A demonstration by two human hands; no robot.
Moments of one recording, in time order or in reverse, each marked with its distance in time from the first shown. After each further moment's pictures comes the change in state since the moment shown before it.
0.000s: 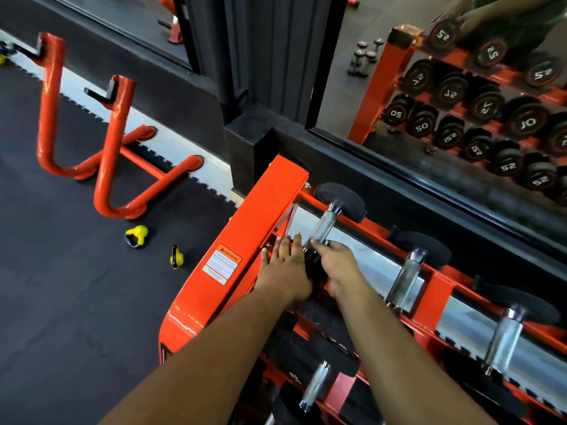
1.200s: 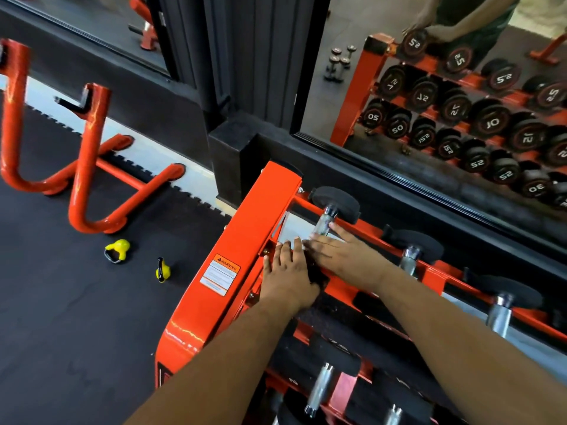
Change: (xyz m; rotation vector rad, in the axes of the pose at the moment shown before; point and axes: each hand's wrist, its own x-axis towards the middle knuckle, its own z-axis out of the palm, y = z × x) left_hand 0.006 -0.010 0.011 -0.107 0.077 0.078; right_hand 0.020 -0.026 -0.063 -2.070 -0.235 -1.438
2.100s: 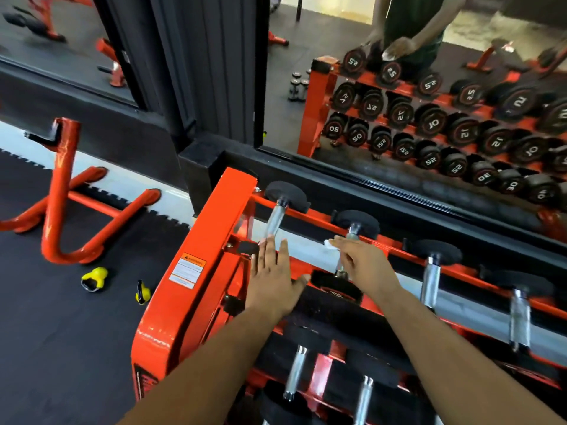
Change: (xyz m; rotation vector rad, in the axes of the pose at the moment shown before) left_hand -0.060 0.050 0.041 0.080 0.231 0.190; right_hand -0.139 -0.031 -0.010 0.655 0.334 0.836
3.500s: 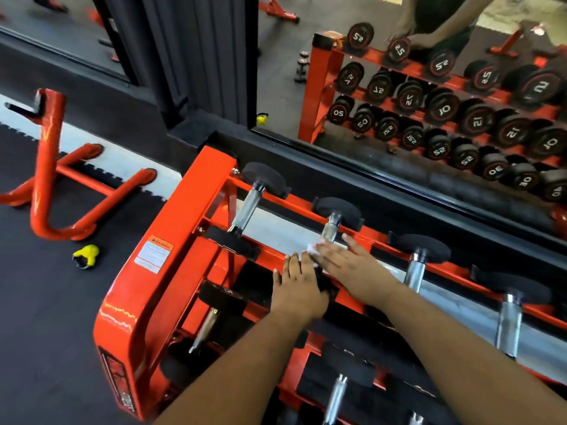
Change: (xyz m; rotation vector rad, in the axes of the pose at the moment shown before) left_hand 0.013 0.096 0.076 -0.076 -0.275 -0.156; right_hand -0.014 0.088 0.012 -0.623 -0.290 -0.601
